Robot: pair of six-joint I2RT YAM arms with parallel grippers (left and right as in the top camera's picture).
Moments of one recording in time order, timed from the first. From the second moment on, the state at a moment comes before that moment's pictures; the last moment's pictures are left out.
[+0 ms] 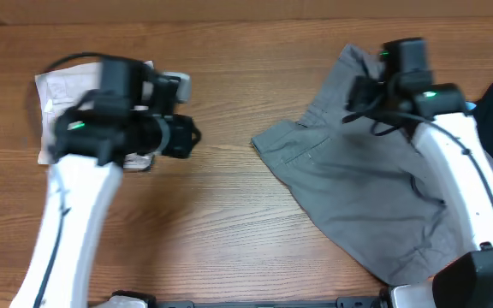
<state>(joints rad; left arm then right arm) -0.22 1.44 1.48 -1.13 0.37 -0.05 0.08 1.60 1.44 -0.87 -0.05 0.43</state>
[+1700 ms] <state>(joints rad) 0.10 2.04 1.45 -1.31 -0.16 -0.18 -0.07 1.52 1.29 -1.07 -0.20 0.40</state>
